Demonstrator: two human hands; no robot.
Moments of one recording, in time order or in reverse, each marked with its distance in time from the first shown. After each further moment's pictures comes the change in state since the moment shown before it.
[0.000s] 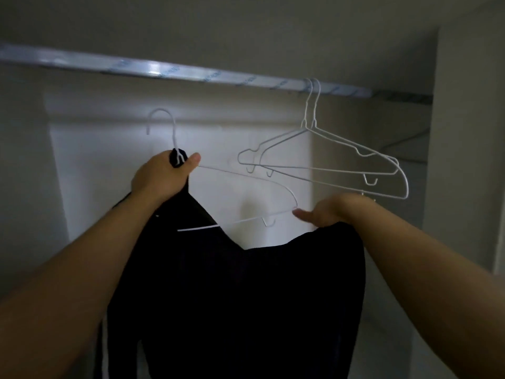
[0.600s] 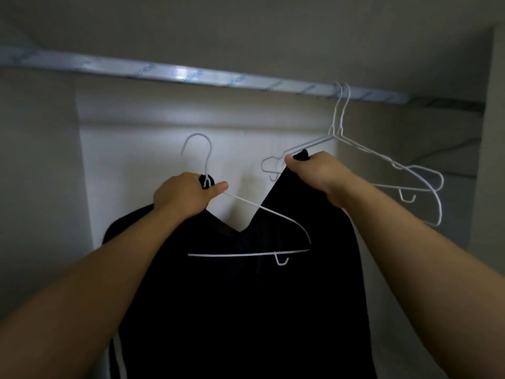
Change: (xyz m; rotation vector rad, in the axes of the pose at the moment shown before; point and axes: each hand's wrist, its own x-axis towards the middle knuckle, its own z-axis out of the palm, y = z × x) left_hand -0.012 -0.002 0.011 0.269 -0.127 -0.037; right_hand 0.012 -0.055 -0.050 1.047 0.431 -0.292
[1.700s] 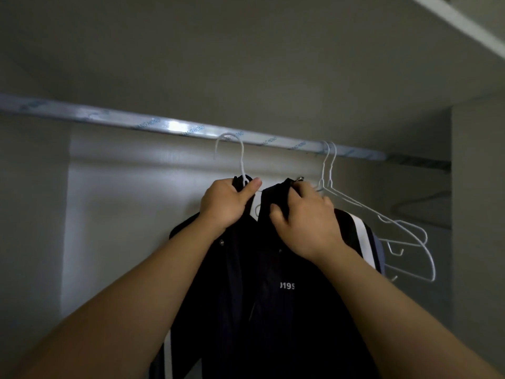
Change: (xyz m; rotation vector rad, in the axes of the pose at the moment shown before) left_hand 0.035 0.098 -0.019 -0.775 0.097 0.070; right_hand -0.020 -0.012 0.010 -0.757 0.432 -0.615
